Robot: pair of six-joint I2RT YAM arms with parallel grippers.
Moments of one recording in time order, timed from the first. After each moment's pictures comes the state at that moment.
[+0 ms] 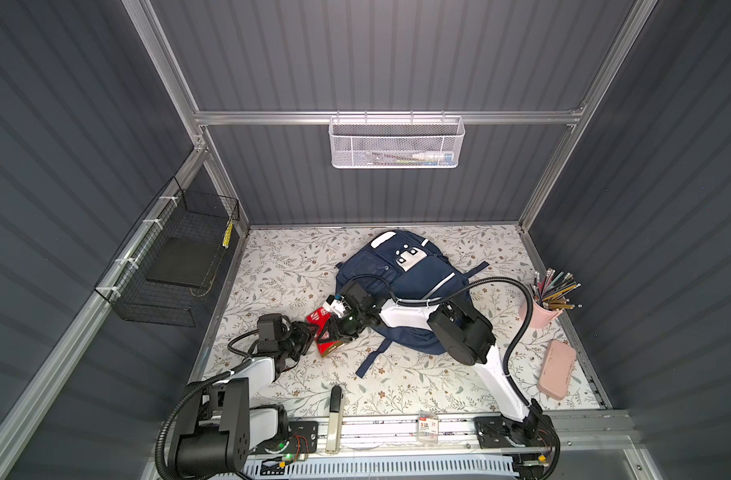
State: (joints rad) left arm 0.01 1.23 0.26 0.18 0.49 -1.03; right arm 0.94 2.34 1.58 -0.08 -0.74 0.81
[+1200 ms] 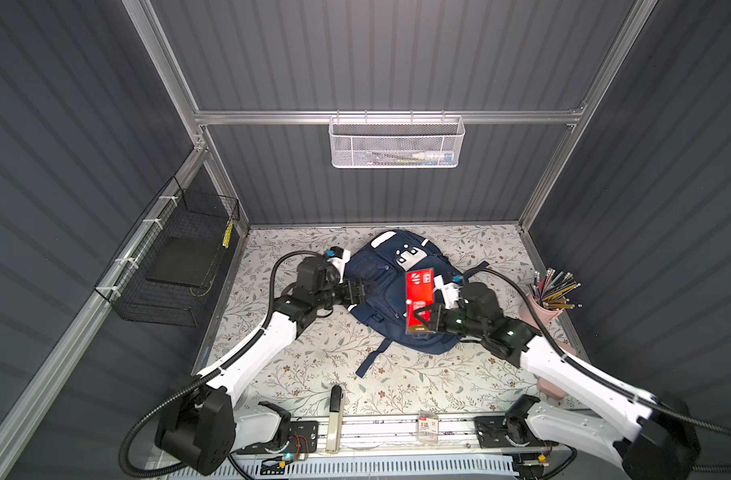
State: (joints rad) left arm -0.52 1.31 0.96 -0.16 0.42 -0.44; right arm 0.59 0.98 0.69 -0.23 -0.30 0.76
